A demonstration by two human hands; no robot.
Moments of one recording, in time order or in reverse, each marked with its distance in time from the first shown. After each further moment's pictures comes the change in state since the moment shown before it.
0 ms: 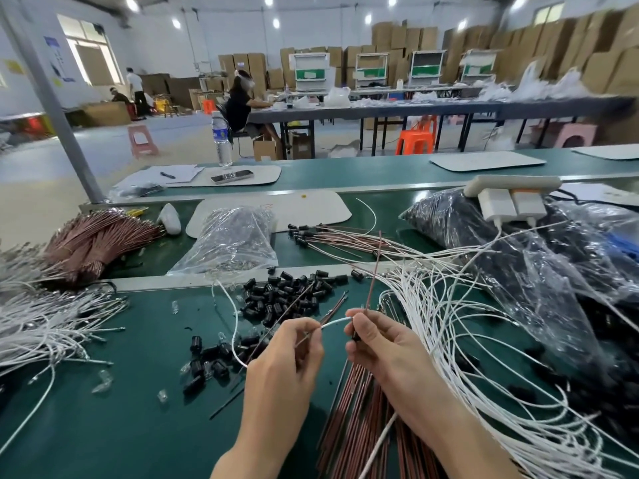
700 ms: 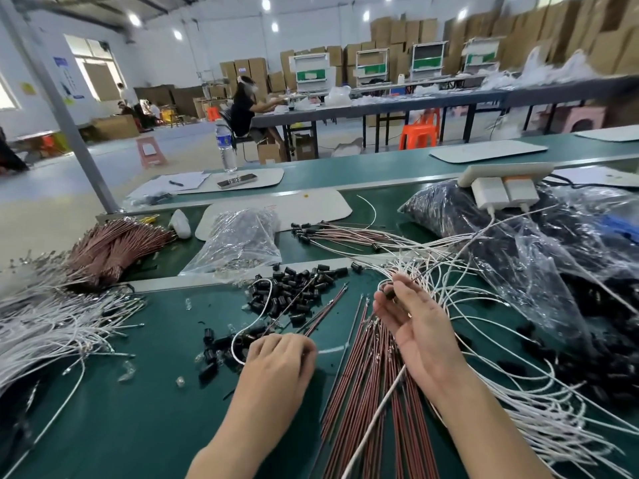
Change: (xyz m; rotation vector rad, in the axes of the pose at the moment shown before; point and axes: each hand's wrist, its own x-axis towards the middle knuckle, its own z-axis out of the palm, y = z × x) left_hand -0.012 -0.005 -0.026 0.448 -0.308 0.188; right_hand 0.001 -0.020 -0.018 0.328 0.197 -0.096
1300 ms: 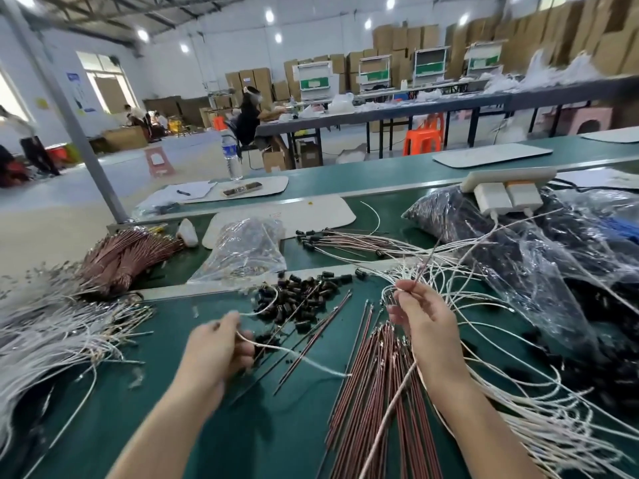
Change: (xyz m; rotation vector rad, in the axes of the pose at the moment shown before) left_hand 0.038 -0.040 -0.055 -0.960 0.206 -1.077; right_hand 0.001 0.001 -0.003 -0.604 0.141 -0.261
